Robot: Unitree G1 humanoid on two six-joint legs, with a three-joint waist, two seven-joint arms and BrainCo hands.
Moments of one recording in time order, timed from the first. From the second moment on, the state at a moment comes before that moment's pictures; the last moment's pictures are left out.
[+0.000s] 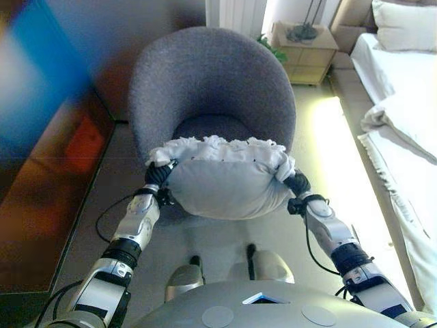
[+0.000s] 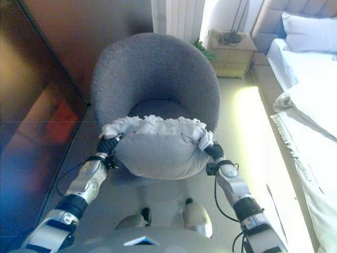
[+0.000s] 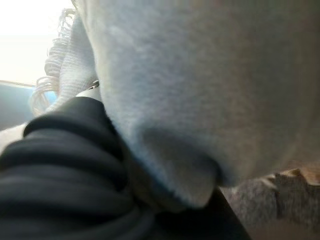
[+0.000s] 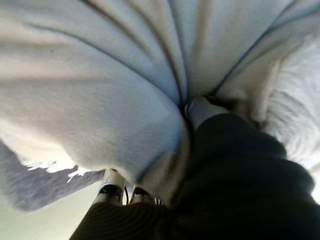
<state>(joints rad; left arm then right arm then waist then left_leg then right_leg) -0.16 0.35 -0.29 0.56 -0.56 -0.12 0.09 -0.10 -0.36 0.29 0.48 0.46 0.05 -0.08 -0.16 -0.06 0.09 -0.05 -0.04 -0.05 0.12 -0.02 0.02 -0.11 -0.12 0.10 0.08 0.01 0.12</state>
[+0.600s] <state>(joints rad) -0.14 0.28 -0.21 0.54 -0.56 -0.12 0.13 -0.12 -0.38 0.29 0.42 0.43 0.05 -0.05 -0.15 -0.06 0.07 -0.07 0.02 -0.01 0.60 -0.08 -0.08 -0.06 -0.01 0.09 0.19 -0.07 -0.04</state>
